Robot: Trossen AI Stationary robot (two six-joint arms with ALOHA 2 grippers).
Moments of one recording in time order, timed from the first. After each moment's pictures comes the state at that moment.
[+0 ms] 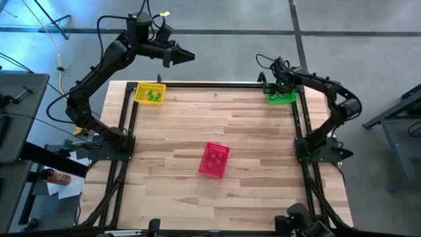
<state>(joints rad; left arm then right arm) 0.82 1.48 1.72 -0.53 0.83 -0.37 -1.07 1.60 1.01 -0.69 0.18 0.44</state>
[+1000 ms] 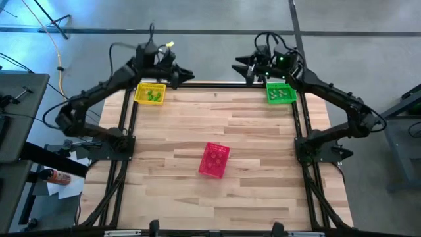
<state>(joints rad) 0.80 1.33 1.20 -0.25 0.61 -0.26 -0.66 1.33 1.26 -0.07 -0.33 0.10</state>
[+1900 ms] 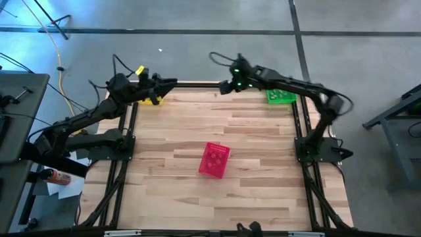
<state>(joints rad) 0.68 0.88 0.62 0.44 0.40 -0.62 -0.55 1.72 1.42 -0.49 -0.02 0.60</state>
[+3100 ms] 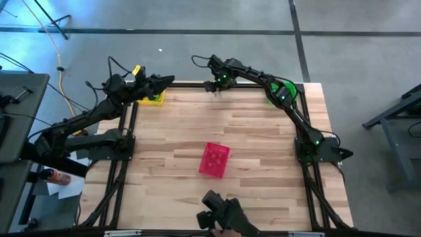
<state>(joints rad) 0.68 0.85 0.62 0.47 0.33 -0.79 -0.67 2.55 2.29 -0.98 -0.16 0.55</state>
